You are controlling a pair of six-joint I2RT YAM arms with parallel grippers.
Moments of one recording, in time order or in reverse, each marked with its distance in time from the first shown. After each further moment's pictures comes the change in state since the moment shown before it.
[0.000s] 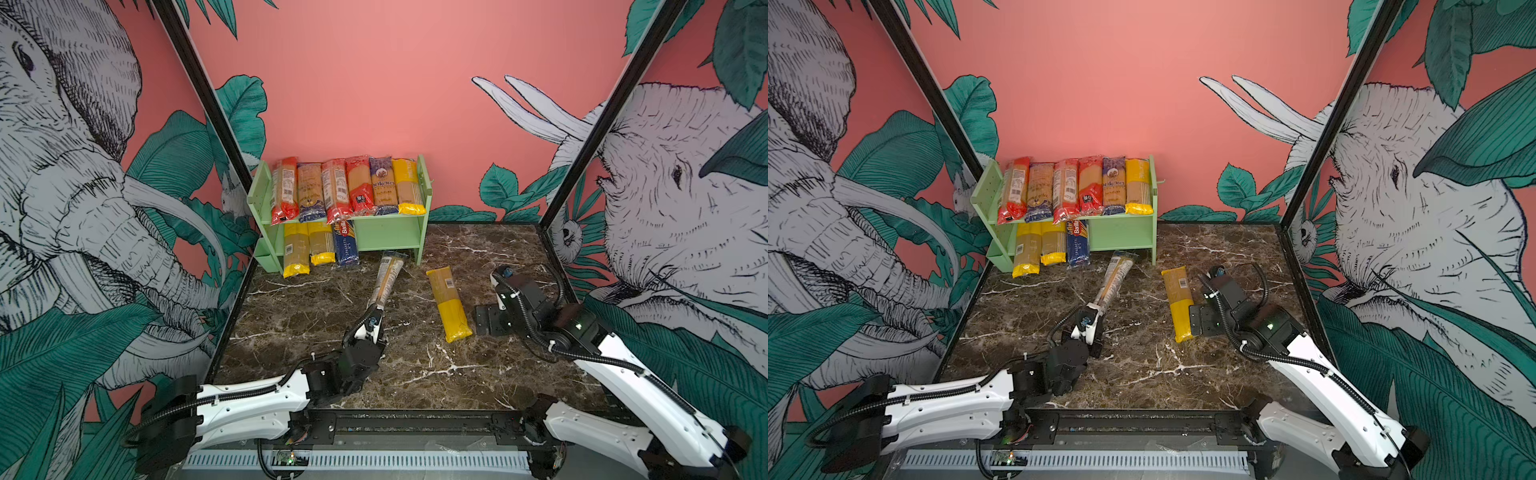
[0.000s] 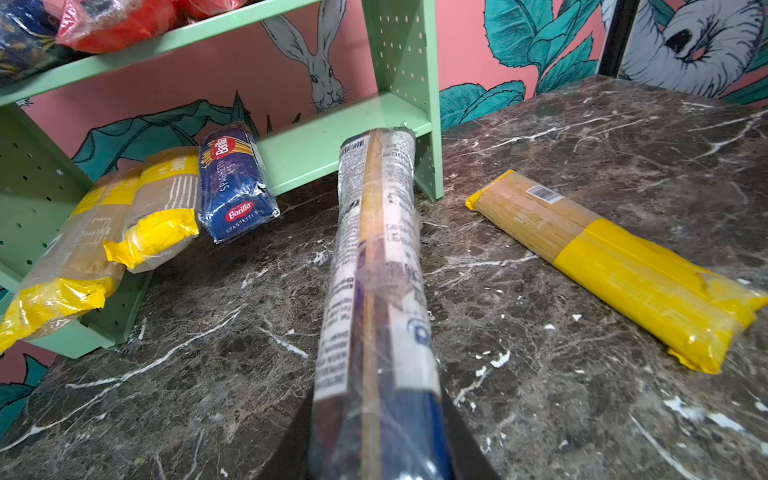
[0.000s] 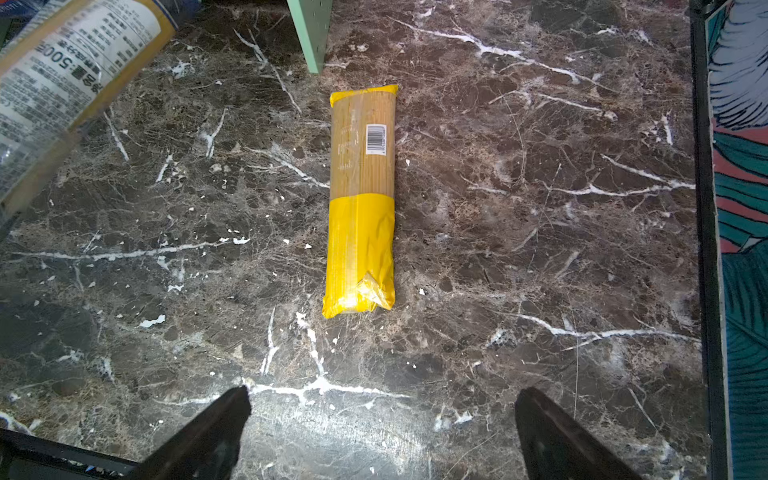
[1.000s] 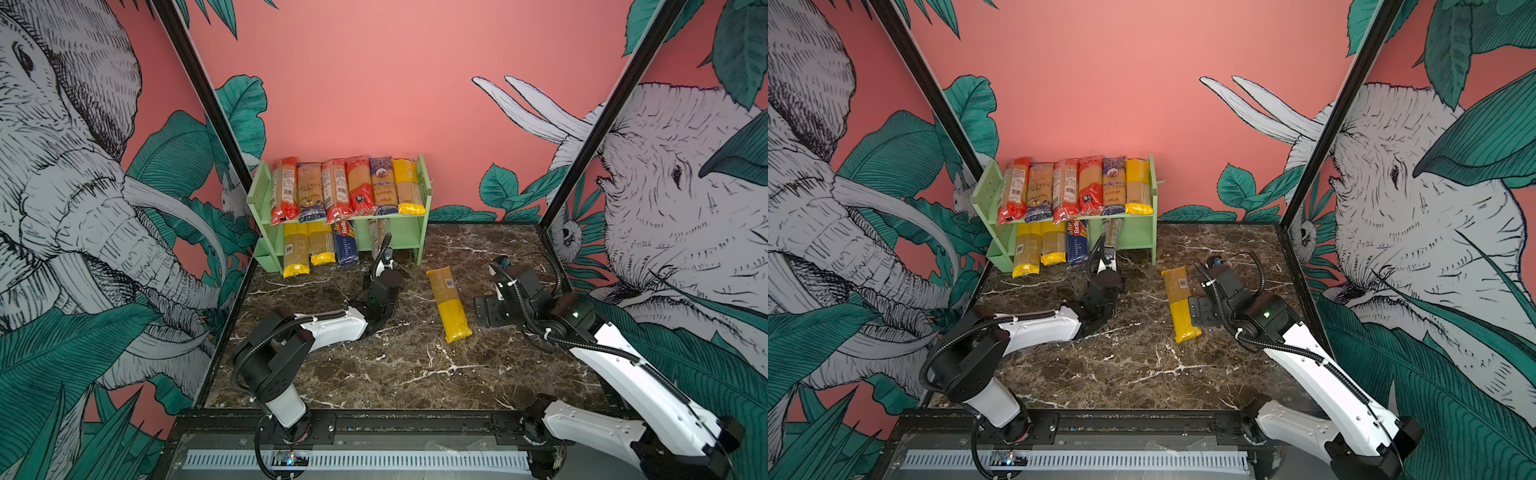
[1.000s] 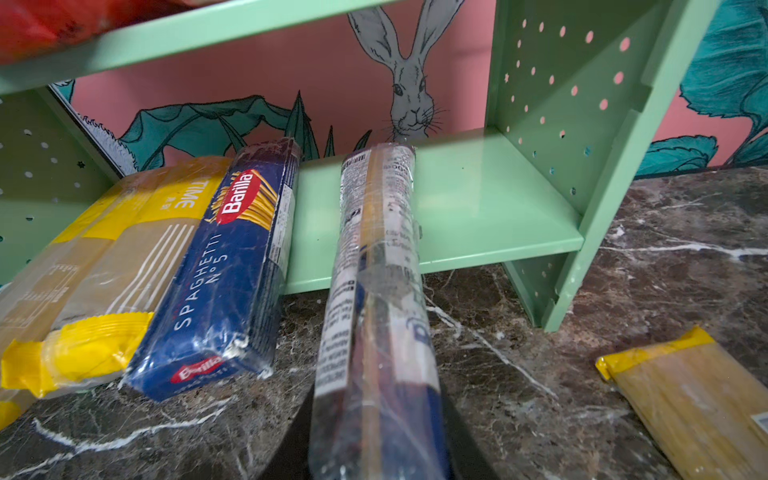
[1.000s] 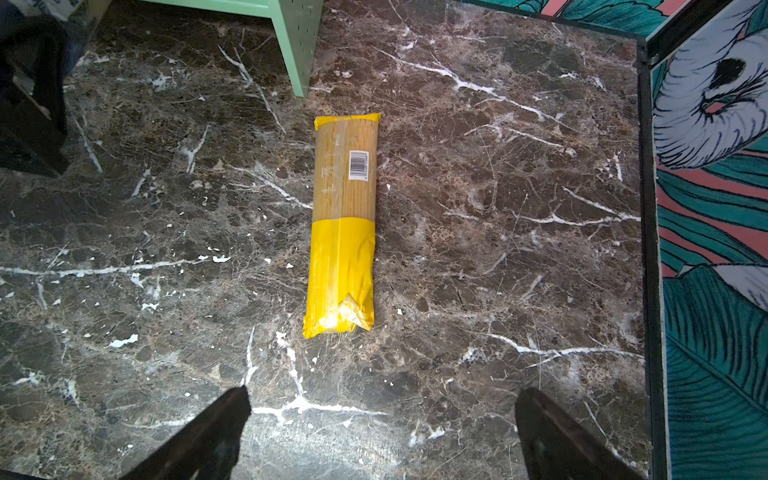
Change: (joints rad) left arm 0.390 0.714 0.500 0.289 0.088 0.013; right arm -0.036 0.064 0.082 -0.021 0.048 -0.078
